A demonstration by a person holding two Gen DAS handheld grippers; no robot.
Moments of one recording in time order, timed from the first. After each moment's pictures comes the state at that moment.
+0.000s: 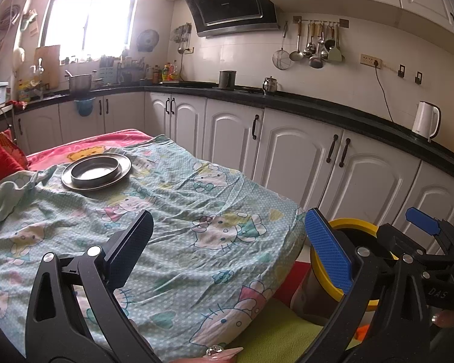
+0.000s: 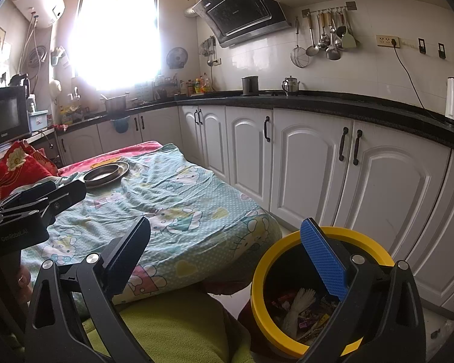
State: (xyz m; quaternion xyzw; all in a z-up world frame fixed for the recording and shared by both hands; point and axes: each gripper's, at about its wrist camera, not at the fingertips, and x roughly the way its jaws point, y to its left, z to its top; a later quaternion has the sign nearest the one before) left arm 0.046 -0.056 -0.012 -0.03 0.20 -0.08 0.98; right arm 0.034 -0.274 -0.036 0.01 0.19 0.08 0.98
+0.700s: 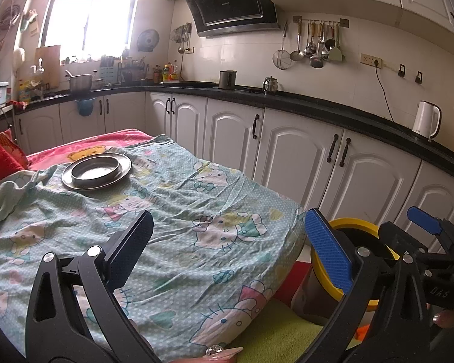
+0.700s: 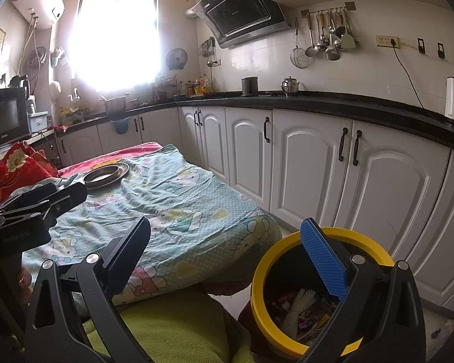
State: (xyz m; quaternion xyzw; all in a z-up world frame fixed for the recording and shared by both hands) left arm 0.046 -0.055 -0.014 -0.03 0.20 -0.08 0.98; right arm 0.034 -0.274 -0.035 0.01 0.19 0.08 0.98
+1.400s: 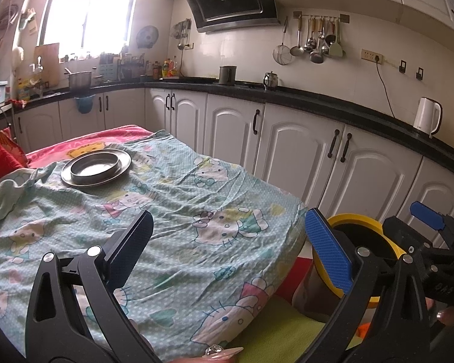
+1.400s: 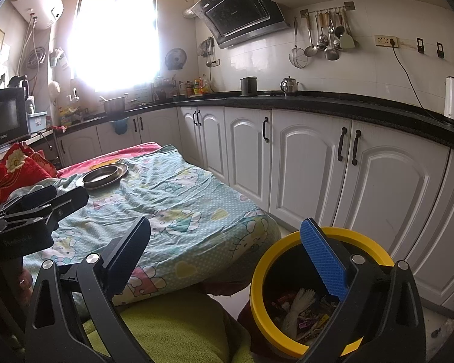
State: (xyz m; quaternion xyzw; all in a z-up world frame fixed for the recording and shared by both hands) left arm 0.049 -0.056 -0.019 -0.03 0.21 -0.08 0.97; right arm 0.035 -0.274 -0.034 0.01 0.19 0.08 0.98
